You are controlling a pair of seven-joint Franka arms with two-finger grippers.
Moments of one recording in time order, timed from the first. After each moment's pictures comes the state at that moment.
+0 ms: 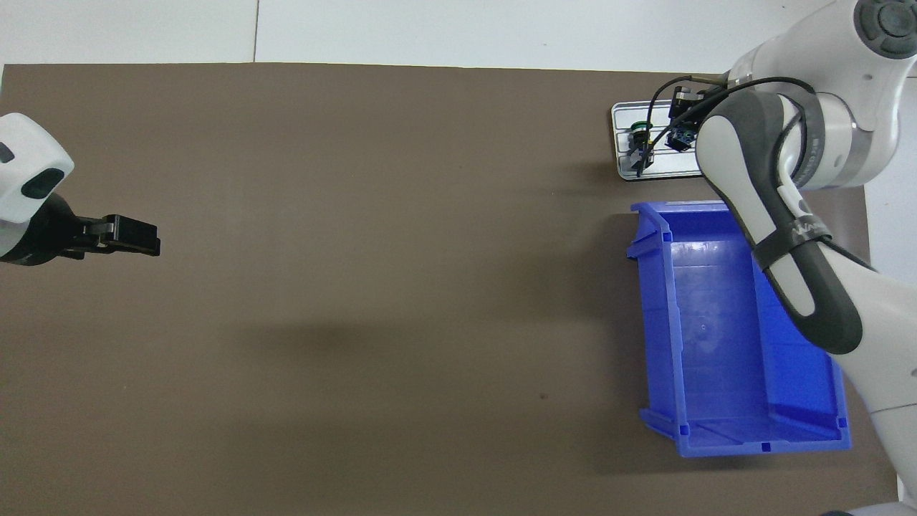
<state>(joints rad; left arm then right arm) -0.03 -0.06 -0.02 -1.80 -0.05 1.73 -0.03 0.04 0.58 0.05 -1.28 0.00 2.04 0.38</state>
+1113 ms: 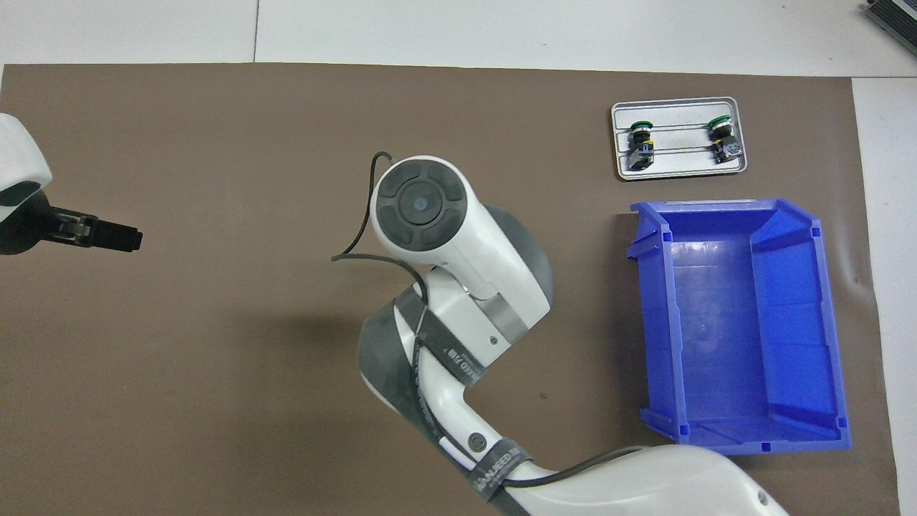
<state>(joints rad) 0.01 -0.06 -0.05 -1.80 -0.05 1.81 0.28 0.64 0.50 0.05 -1.35 -0.11 1.95 1.85</state>
